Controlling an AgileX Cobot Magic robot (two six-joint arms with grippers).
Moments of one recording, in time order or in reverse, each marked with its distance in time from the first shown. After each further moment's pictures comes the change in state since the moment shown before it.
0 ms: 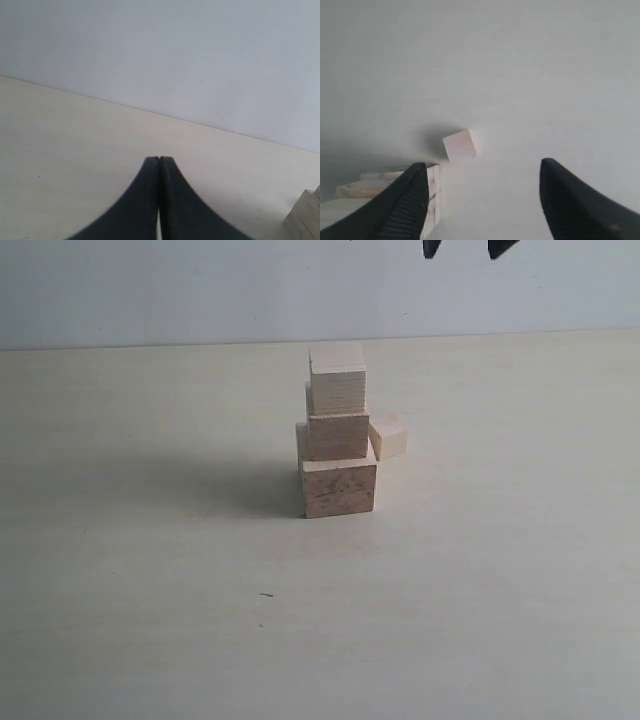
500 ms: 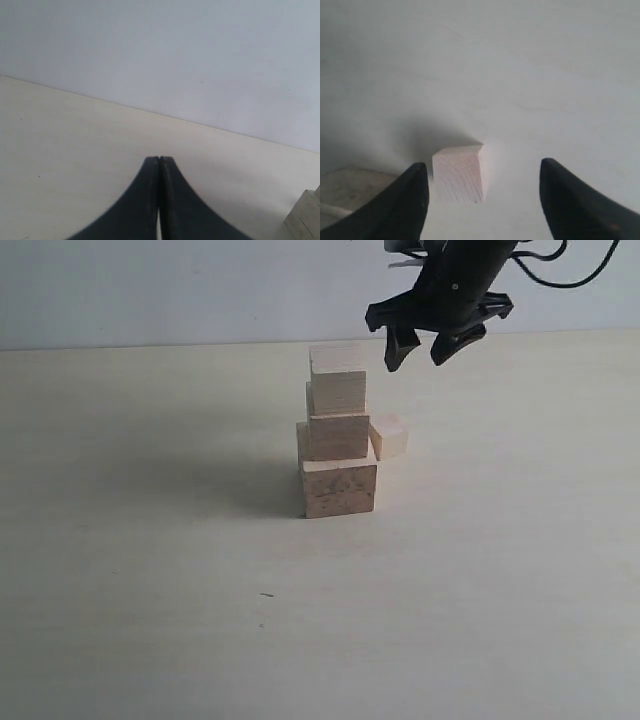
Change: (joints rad) left arm 0.000 0.000 0.000 0.000 0.000 0.000; right arm -0.052 0.298 0.000 0.184 -0.149 -0.357
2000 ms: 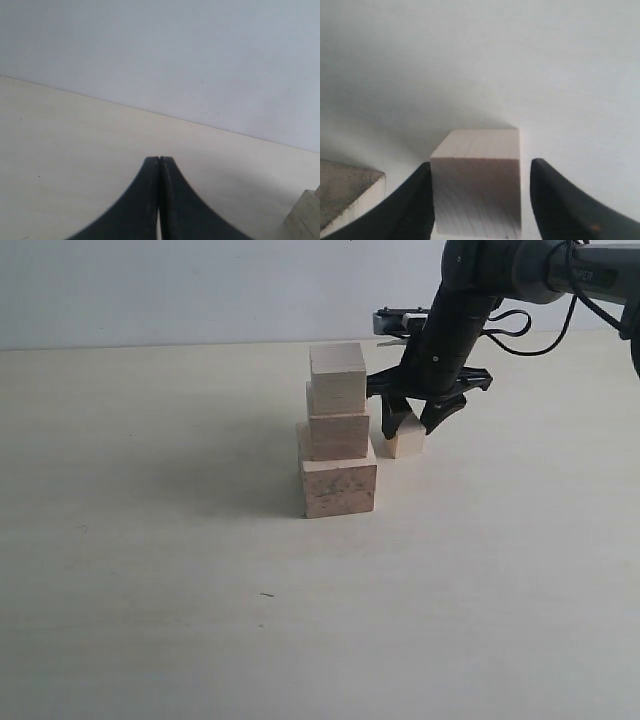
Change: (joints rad) left arm 0.000 0.000 0.000 0.000 0.000 0.000; right arm 0.000 0.163 0.000 0.019 0.049 0.014
